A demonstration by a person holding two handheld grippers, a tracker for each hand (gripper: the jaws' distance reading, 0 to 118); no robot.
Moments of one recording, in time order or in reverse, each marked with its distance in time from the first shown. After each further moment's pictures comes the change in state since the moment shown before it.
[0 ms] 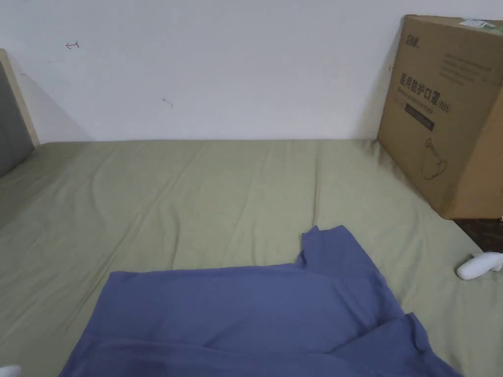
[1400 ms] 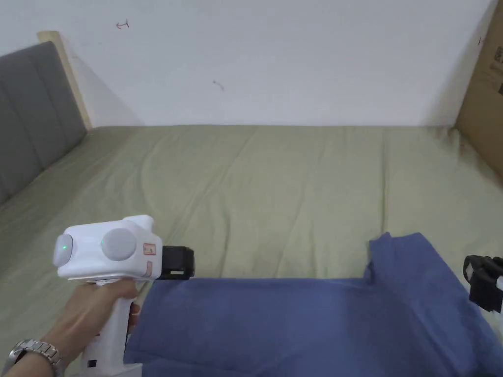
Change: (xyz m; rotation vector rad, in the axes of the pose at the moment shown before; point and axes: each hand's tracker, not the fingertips) left arm 0.075 0.232 -0.120 -0.058 -0.036 -0.080; right arm -0.123 0.187 -0.097 0.336 0.088 0.118
